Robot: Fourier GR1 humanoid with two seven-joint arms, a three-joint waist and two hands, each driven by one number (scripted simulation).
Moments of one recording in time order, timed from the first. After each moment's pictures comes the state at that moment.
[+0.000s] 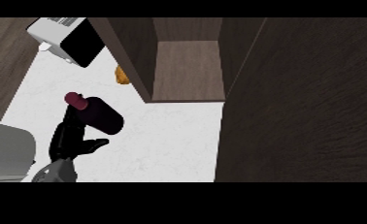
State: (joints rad) left arm -0.24 0.17 0.35 -0.67 0.22 -0.34 -0.54; right arm 0.37 -0.11 0.31 -2.49 -0.09 0.10 0.24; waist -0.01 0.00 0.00
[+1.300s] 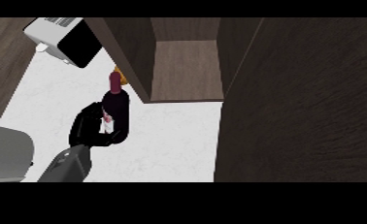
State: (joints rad) left arm -0.46 0.18 0.33 -0.31 0.16 -0.40 -0.77; right arm 0.37 -0.10 0.30 -2.49 -0.08 0.12 0.26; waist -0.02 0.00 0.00
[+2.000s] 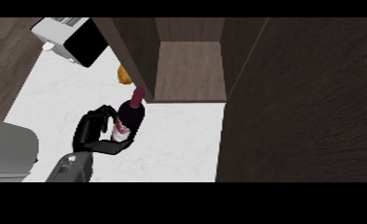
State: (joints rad) left arm -0.32 0.15 0.17 -0.58 0.01 -0.17 -0.87; right arm 0.43 -0.09 0.32 -2.48 -0.07 0.14 0.22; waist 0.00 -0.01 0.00
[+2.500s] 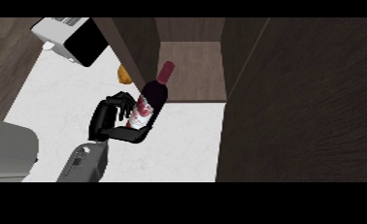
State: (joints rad) left arm -0.29 0.06 0.06 -0.90 -0.03 -0.01 -0.56; right arm 0.46 -0.09 0.34 -2.49 -0.06 0.14 0.20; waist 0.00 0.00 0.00
